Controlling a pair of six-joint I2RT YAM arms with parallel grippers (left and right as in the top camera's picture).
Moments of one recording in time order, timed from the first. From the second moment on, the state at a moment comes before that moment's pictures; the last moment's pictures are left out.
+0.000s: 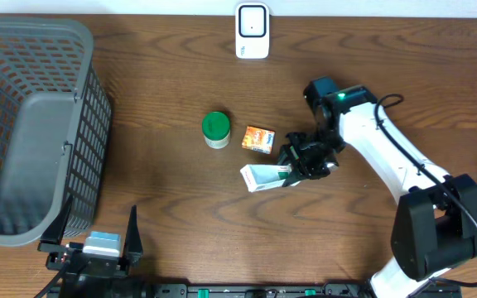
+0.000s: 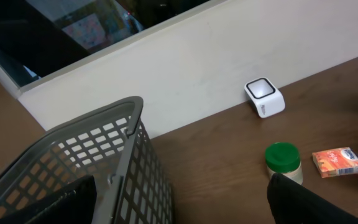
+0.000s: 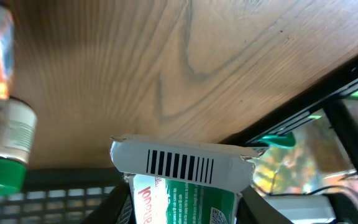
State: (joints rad) left arm 0.01 0.09 0.84 -0.81 0.12 0.38; right arm 0.34 1.81 1.35 -1.22 -0.63 1.57
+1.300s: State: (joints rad) left arm 0.01 0.09 0.80 -0.93 0.12 0.38; right arm 0.31 2.16 1.35 0.72 -0.16 1.22
